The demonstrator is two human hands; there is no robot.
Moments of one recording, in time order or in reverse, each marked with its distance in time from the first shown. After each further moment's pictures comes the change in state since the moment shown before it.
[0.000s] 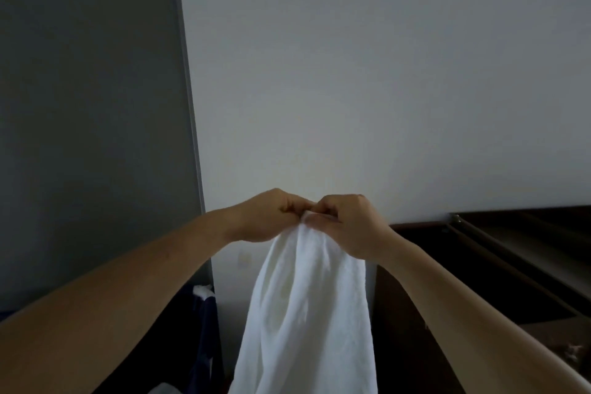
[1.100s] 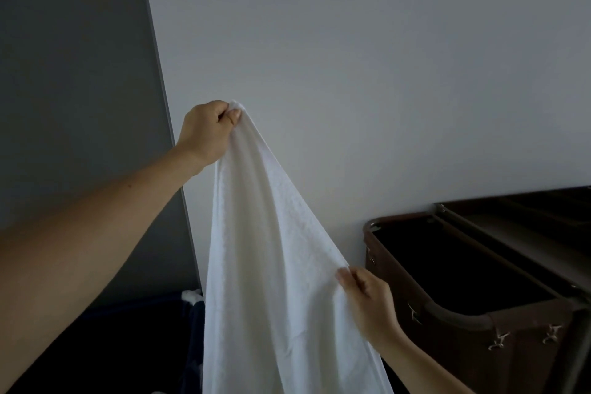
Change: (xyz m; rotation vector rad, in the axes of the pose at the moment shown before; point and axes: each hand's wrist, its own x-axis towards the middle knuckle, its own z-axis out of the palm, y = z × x) left_hand 0.043 -0.005 -0.089 0.205 0.895 -0.042; right_hand -0.100 0.096 0.084 0.485 0.338 0.318
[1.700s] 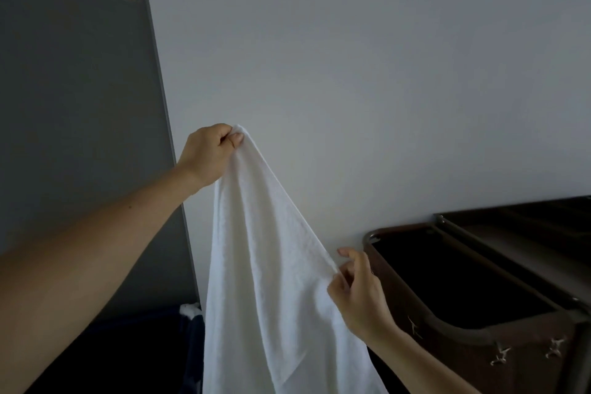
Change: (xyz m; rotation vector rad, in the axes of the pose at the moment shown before) left_hand -0.008 -0.002 0.000 0.027 -0.086 0.000; right_hand 0.014 -0.036 -0.004 -0.189 -0.044 -0.140
